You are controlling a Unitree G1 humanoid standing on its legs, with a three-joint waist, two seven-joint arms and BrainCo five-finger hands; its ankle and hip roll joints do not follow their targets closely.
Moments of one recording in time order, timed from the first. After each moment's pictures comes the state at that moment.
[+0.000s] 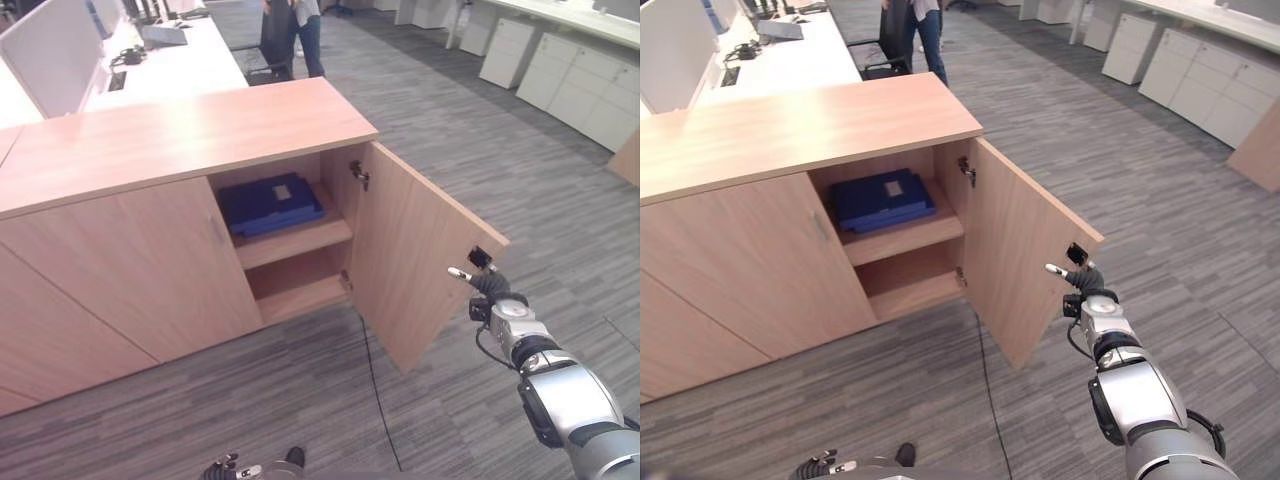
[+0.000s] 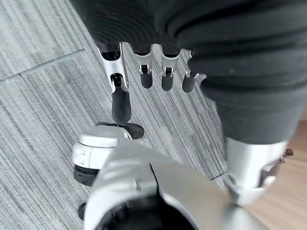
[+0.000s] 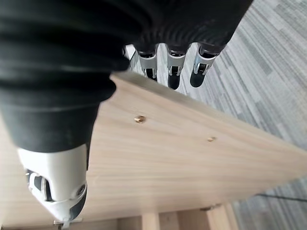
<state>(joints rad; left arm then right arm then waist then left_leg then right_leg) 0.12 0.32 -0.27 1.18 -0.22 -0.15 -0.12 -0.69 -0.46 0.22 1.30 0.42 -0.07 -0.09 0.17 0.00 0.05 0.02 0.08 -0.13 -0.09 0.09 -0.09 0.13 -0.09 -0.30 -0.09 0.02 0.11</state>
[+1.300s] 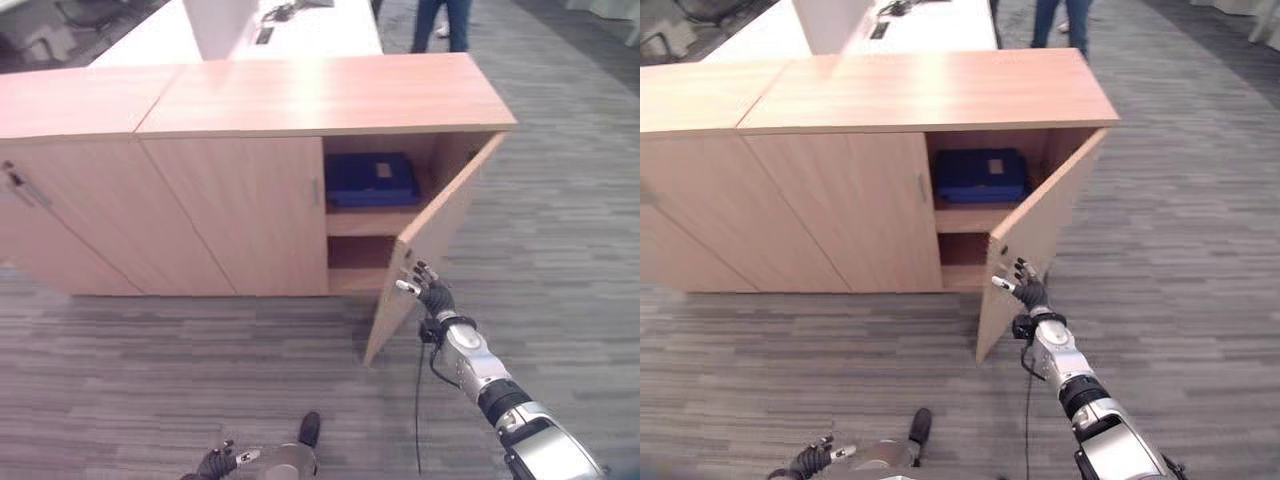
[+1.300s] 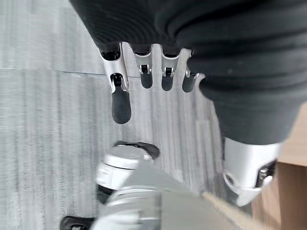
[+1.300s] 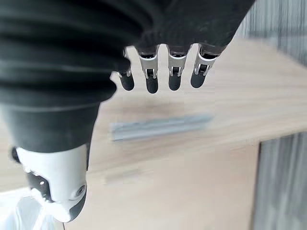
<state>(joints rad) 0.05 0.27 -0.23 1.21 -0.25 -0.16 -0.06 -0.43 -0.35 0.35 0.78 0.56 -0.19 -0.06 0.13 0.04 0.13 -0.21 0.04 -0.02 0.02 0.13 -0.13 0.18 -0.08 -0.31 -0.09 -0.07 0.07</state>
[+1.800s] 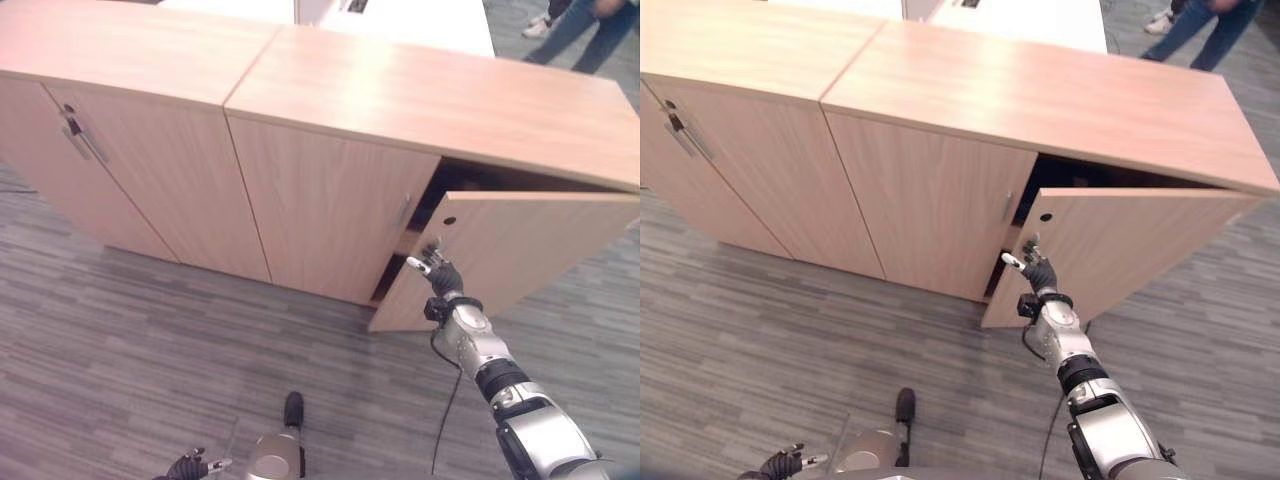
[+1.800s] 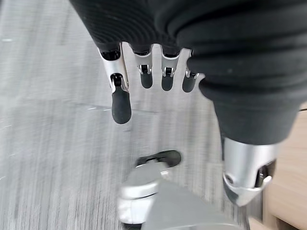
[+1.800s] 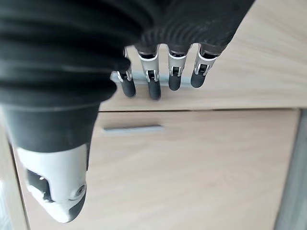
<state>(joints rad) 0.04 0.41 -0.24 1.21 -0.13 -0.13 -0.09 -0.57 -0.33 0.20 0.95 0.57 -0.15 -0.08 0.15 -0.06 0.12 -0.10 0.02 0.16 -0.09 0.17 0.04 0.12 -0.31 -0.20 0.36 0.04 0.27</state>
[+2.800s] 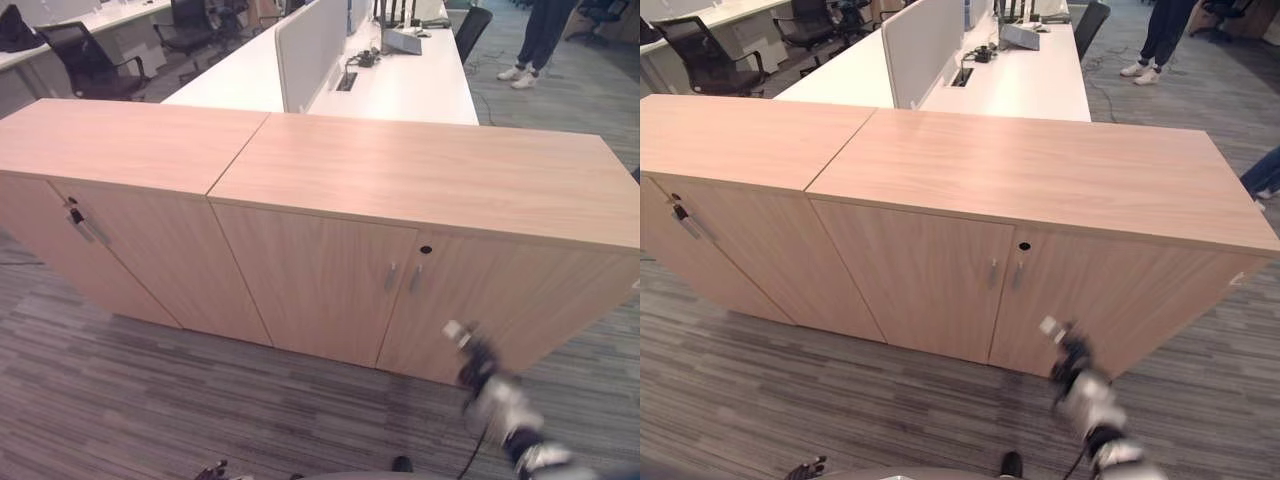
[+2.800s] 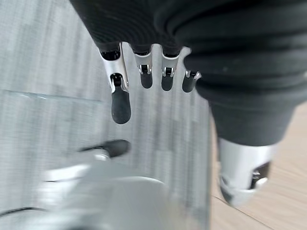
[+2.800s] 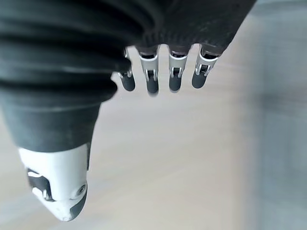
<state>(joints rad) 0.05 0.27 -0.21 1.19 -0.17 -0.16 -0.06 0.04 -0.15 0.17 1.00 0.63 -0.12 -0.03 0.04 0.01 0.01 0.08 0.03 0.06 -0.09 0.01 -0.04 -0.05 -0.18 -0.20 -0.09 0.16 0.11</state>
